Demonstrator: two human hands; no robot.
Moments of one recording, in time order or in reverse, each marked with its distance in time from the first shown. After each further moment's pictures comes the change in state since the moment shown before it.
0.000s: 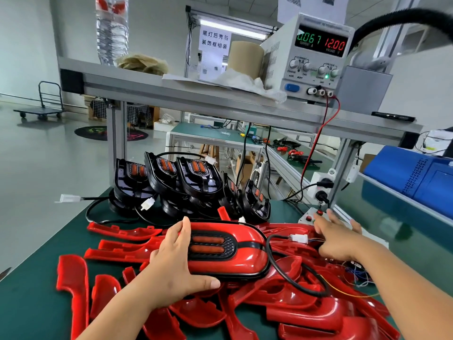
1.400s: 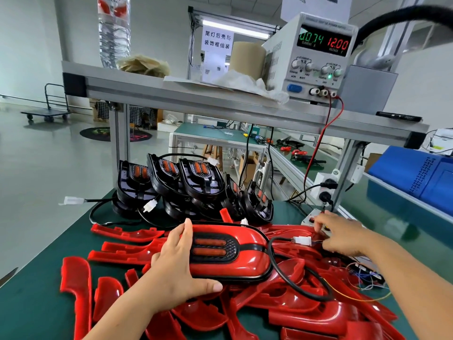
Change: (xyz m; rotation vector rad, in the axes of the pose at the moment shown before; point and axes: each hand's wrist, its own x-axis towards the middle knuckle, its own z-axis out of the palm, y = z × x) left_hand 0.000 0.000 0.000 0.030 -0.021 -0.019; right_hand -0.009 -0.007 -0.024 0.006 -0.019 -0.137
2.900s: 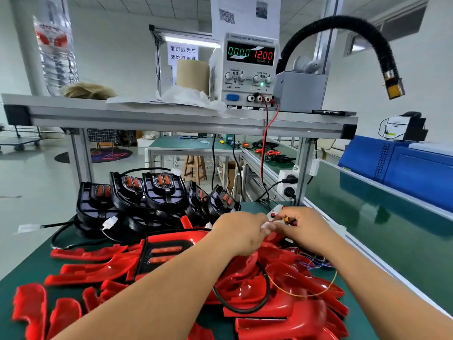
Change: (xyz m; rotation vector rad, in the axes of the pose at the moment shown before) left_hand 0.080 0.185 0.055 0.583 -0.001 0.483; right_hand -0.045 0.008 0.005 0.509 0.489 -0.279
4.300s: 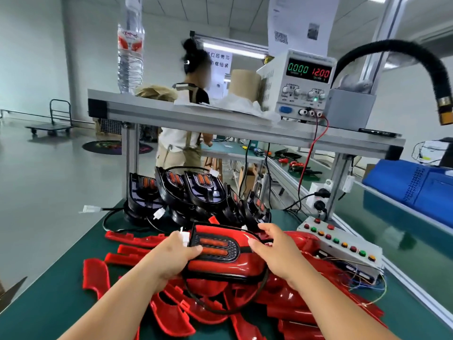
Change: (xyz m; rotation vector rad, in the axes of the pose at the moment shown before) left_hand -0.159 -0.140 0.017 -1.295 0.104 -0.646; right_hand -0.003 -0.111 0.101 0.240 -0.105 0.331
